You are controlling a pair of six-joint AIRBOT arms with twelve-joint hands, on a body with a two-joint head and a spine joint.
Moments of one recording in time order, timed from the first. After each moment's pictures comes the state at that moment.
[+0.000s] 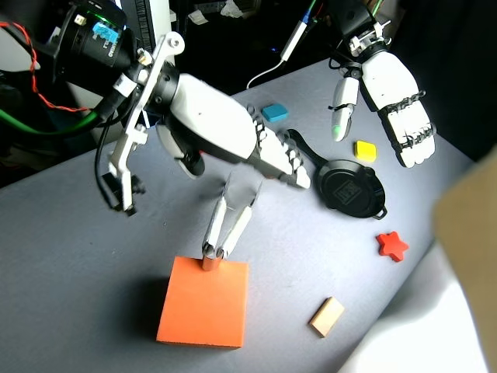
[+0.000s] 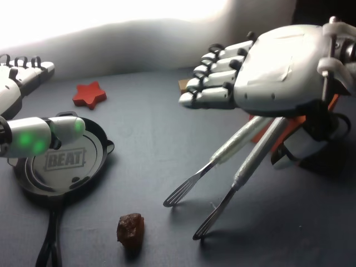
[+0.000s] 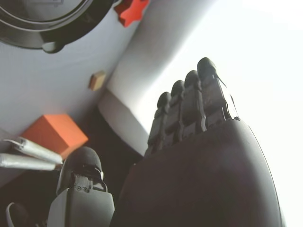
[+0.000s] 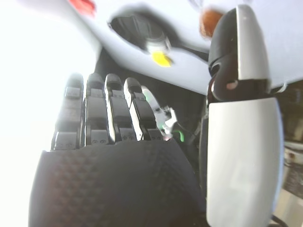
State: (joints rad) left arm 0.62 -0.66 0.76 -0.93 -0.69 1.63; right arm 0.02 -0.98 0.84 -0.09 -0.39 -1.28
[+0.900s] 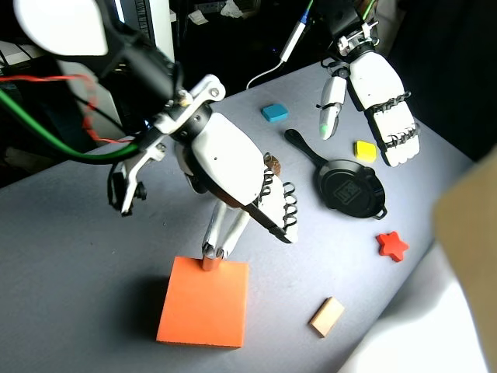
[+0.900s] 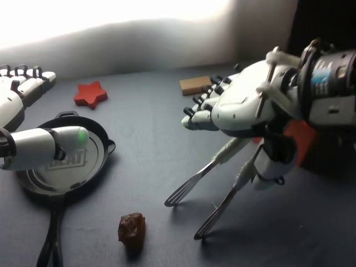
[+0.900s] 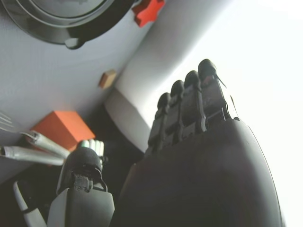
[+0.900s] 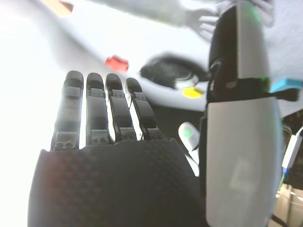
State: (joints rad) left arm 0.65 -0.66 0.70 -0.96 -0.76 1.63; right arm -0.05 -1.17 0.89 -0.59 -0.60 -0.61
